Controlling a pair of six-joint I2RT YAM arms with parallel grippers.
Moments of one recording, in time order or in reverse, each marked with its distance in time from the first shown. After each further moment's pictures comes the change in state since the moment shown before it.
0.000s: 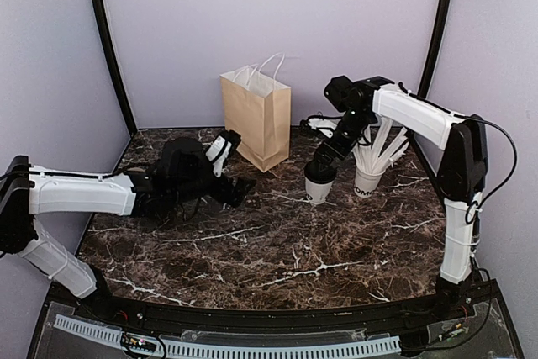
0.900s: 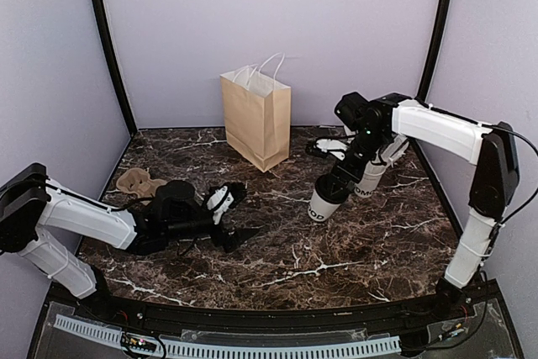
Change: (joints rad) left arm -0.078 0.019 -0.303 0.386 0.237 0.211; right arm 0.047 -0.275 -0.401 0.103 -0.065 -0.090
